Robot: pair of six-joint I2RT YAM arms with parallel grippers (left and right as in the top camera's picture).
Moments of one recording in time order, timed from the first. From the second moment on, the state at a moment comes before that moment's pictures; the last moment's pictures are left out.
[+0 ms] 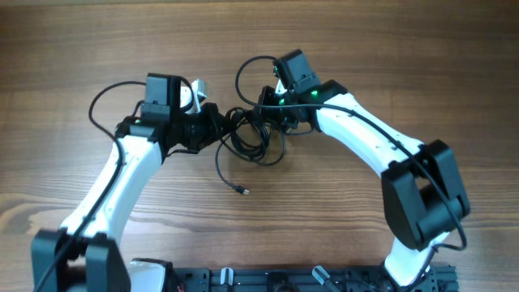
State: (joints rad) left arm -0.16 1.49 0.98 -0.53 0.63 -0.61; right arm 0.52 1.93 1.36 -0.47 -0.35 0.80
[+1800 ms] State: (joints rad) left arm -0.20 1.83 0.98 -0.49 0.47 -0.63; right arm 0.52 2.12 1.36 -0.25 -0.31 0.75
